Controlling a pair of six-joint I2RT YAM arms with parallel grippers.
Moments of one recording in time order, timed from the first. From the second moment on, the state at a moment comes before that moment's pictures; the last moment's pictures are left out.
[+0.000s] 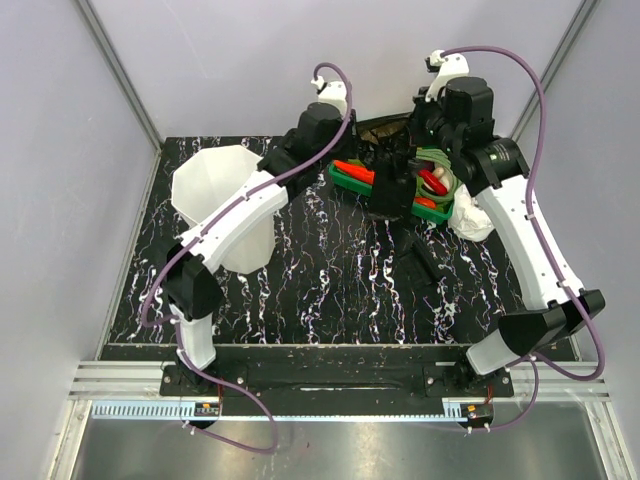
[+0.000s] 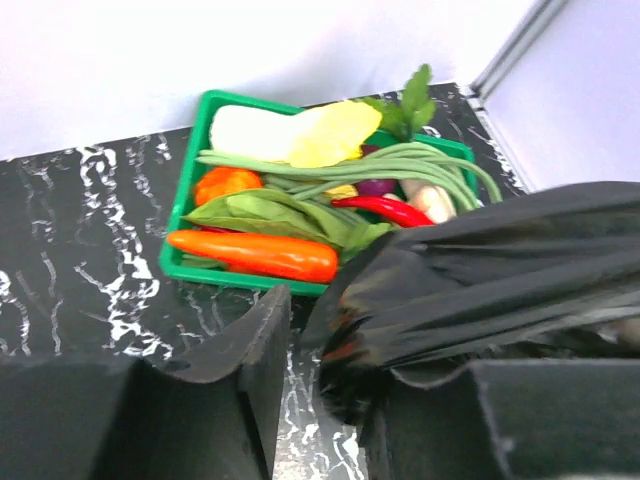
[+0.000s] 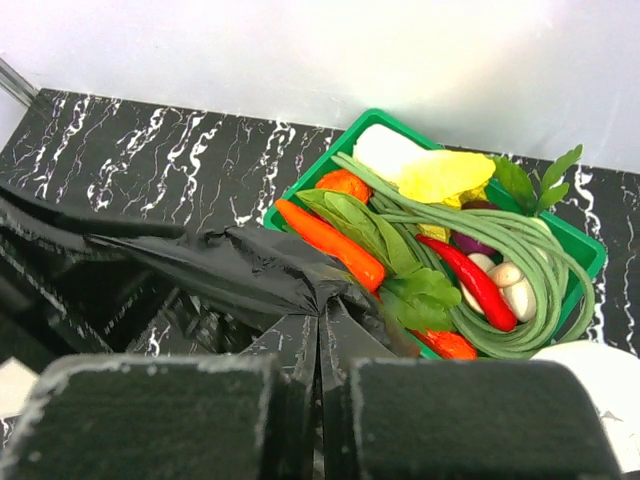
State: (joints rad) left arm -0.72 1.89 1.95 -0.34 -0.21 -0.34; right arm 0.37 1.54 1.88 -0.62 0.09 0.14
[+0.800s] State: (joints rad) left arm -0.57 1.81 1.89 -0.28 -0.03 -0.13; right arm 0.28 1.43 1.69 -0.63 0.01 -0.04
